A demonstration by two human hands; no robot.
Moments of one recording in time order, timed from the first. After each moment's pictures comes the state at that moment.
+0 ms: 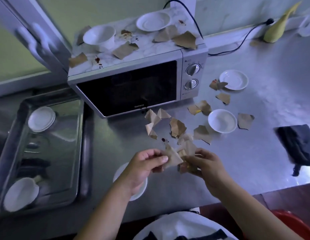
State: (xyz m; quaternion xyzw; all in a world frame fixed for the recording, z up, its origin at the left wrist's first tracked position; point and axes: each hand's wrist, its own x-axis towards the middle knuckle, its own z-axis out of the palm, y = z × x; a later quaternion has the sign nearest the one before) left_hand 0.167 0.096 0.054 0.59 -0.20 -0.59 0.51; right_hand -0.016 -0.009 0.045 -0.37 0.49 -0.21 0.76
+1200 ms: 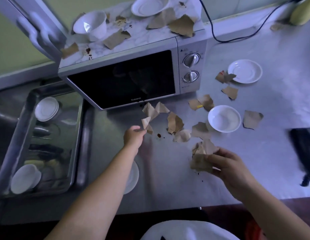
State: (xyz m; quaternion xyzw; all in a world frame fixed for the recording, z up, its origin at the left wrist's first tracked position) left_hand 0.221 0.002 -0.059 0.88 -0.07 -0.28 0.38; right_hand -0.085 -0.070 0.012 -0.38 0.43 -0.18 0.80
